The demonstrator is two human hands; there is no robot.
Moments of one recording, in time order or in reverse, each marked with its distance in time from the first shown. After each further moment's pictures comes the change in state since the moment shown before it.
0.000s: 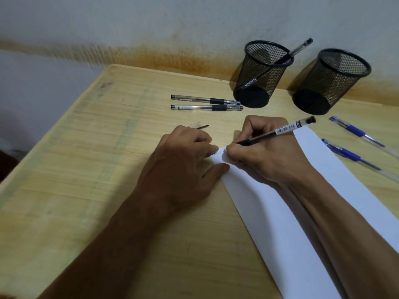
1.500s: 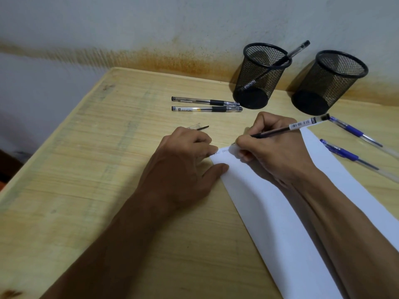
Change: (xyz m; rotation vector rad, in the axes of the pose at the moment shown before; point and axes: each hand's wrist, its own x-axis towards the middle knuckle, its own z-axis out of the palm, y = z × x) left_hand -0.003 -0.005 0.006 -0.008 0.063 0.020; right_hand -0.003 -0.004 -0.003 0.146 0.106 0.021
